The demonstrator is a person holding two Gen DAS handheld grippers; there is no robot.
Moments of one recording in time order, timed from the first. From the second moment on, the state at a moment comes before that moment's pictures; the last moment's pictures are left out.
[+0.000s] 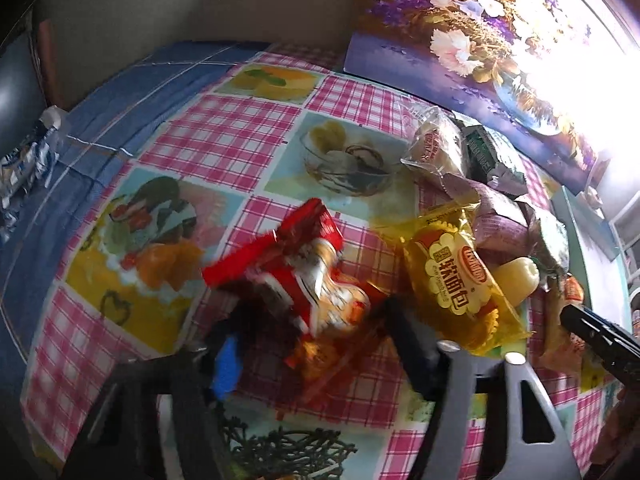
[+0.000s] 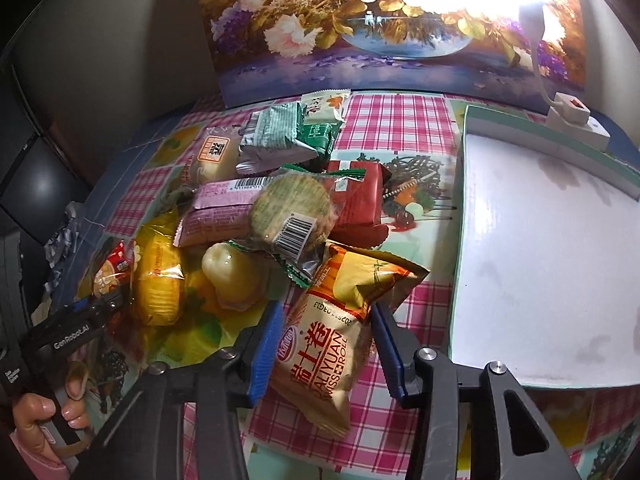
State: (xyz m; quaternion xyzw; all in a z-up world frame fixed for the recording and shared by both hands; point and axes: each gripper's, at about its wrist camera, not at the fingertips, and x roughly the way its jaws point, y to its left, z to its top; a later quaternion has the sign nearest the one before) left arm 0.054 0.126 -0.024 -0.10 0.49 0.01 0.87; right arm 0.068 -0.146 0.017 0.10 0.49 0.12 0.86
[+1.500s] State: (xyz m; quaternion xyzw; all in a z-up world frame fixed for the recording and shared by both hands) left arm 0.025 0.109 0.015 -0.11 0.45 -0.03 0.89; right arm 0.040 -0.165 0.023 0.11 0.49 0.14 0.85
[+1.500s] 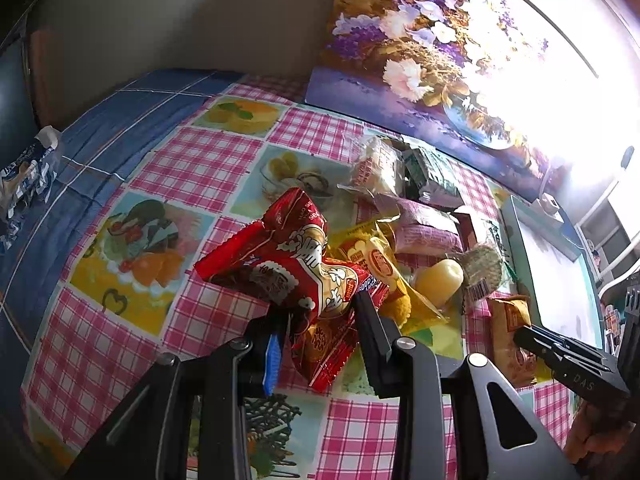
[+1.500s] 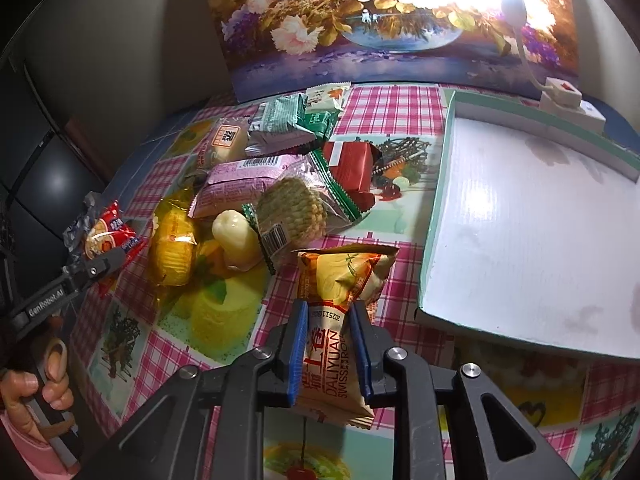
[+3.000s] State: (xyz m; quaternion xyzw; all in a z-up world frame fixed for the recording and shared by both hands) left arm 0.060 0.008 0.058 -0.03 0.45 -0.13 0.88; right arm 0.046 -0.227 0.053 0.16 0.45 0.08 0.88
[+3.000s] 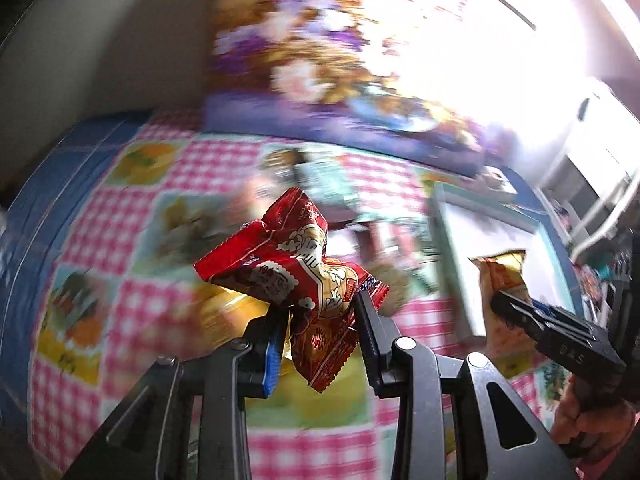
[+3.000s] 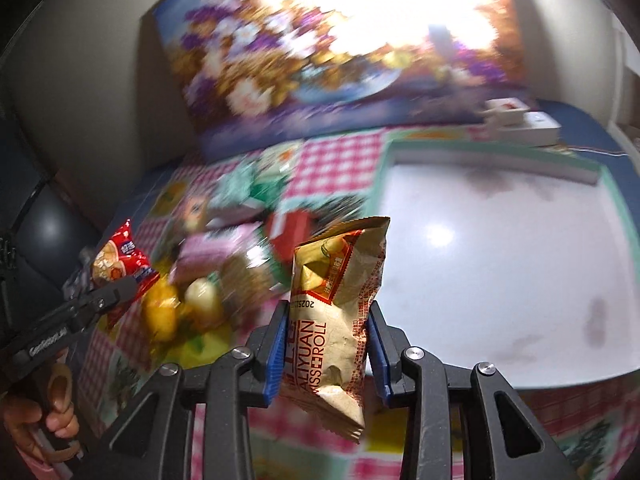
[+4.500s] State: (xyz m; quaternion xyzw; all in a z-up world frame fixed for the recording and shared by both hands) left arm 0.183 -0.226 0.046 0.00 0.52 -0.22 0.82; right arm 0.129 -0.412 0.035 0.17 0.50 -0.11 0.84
